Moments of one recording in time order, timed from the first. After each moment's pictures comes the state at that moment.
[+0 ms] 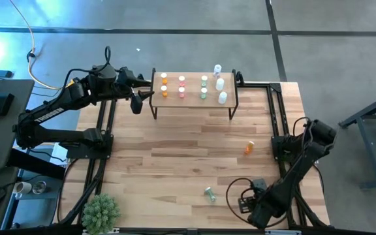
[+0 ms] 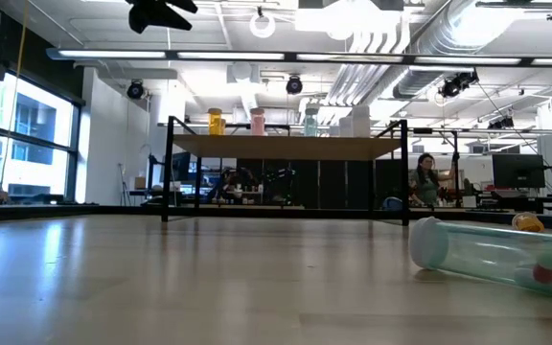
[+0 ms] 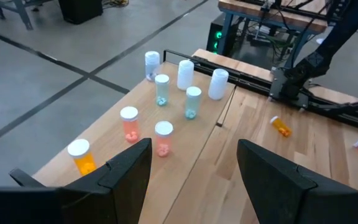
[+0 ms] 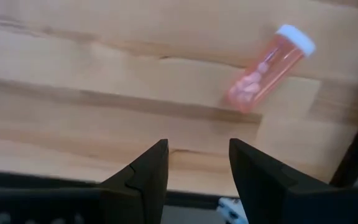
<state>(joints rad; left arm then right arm) 0.58 0.94 1.13 -0.58 0.02 -0.07 0.93 1.73 1.23 -0.97 -0.06 2.36</state>
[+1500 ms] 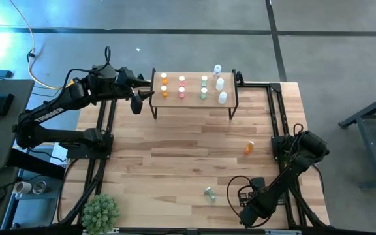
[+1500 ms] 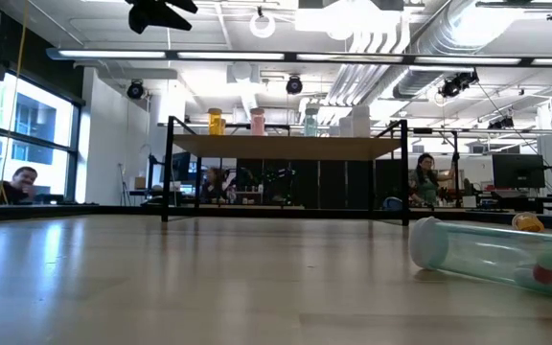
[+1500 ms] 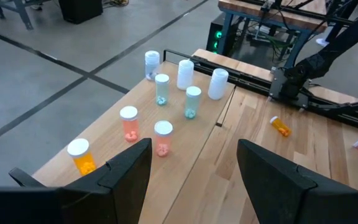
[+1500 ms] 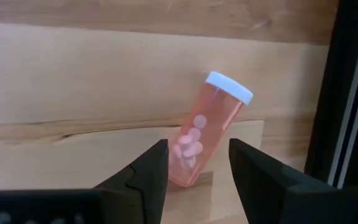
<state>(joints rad) 0.58 0.94 1.13 -0.58 0.02 -0.08 0.90 1.91 1.23 -1.12 -0.21 2.38</state>
